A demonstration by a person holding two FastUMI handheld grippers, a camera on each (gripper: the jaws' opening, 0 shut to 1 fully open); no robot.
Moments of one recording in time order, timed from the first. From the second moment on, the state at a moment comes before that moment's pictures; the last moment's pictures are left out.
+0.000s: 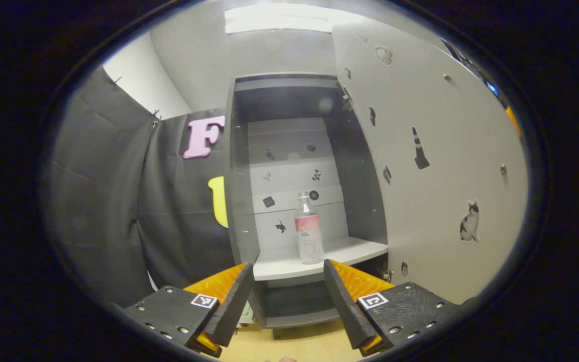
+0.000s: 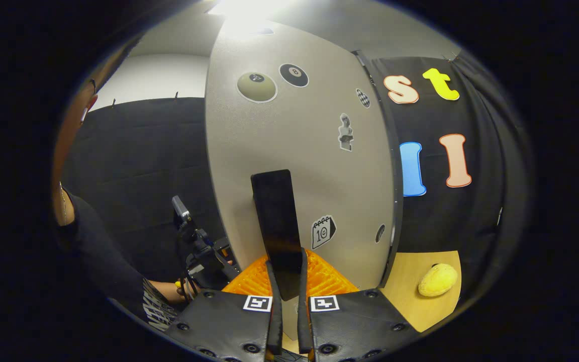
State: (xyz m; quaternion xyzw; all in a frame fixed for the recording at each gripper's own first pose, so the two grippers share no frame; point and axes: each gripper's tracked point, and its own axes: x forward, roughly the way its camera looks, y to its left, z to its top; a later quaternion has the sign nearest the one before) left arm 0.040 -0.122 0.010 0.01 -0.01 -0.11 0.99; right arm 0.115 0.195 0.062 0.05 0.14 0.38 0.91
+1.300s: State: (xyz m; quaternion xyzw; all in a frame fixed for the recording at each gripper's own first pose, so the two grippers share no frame) left arm 0.081 -0.204 0.038 -0.02 -0.01 -0.17 0.98; right arm 0.115 0.044 0.088 0.03 0.04 0.10 0.99
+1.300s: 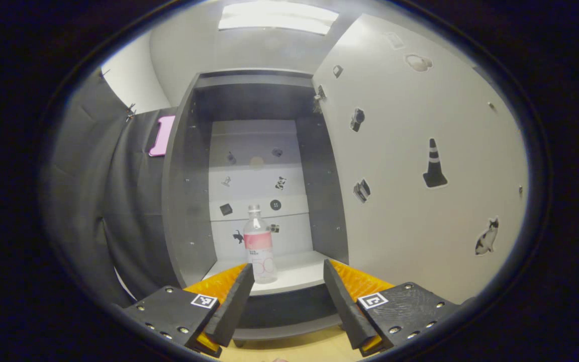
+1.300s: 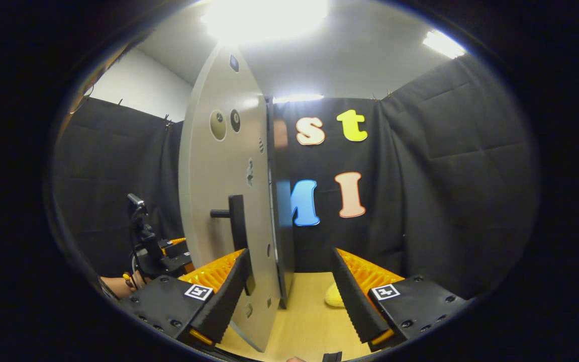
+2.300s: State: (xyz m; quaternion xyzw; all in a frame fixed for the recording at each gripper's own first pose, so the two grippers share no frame) left arm 0.266 -0.191 -0.002 -0.03 0.07 -0.14 0.99; right arm 0.153 -0.047 0.016 0.02 0.12 -0.02 0.99
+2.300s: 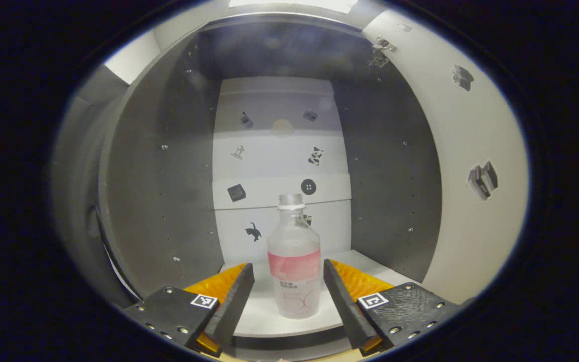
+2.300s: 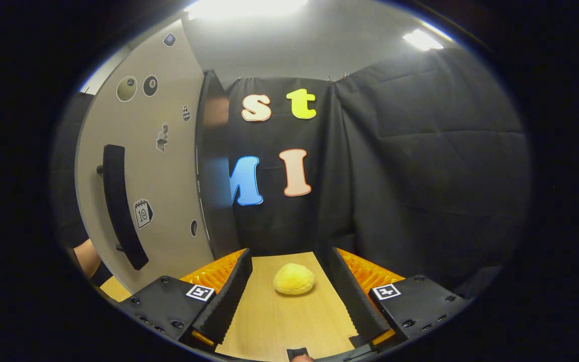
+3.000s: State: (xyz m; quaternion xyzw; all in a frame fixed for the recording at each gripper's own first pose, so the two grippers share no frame) left arm 0.287 -0.192 -0.019 -0.03 0.10 -0.12 0.99; right arm 0.187 -0.053 -0.007 0.02 0.13 0.02 0.99
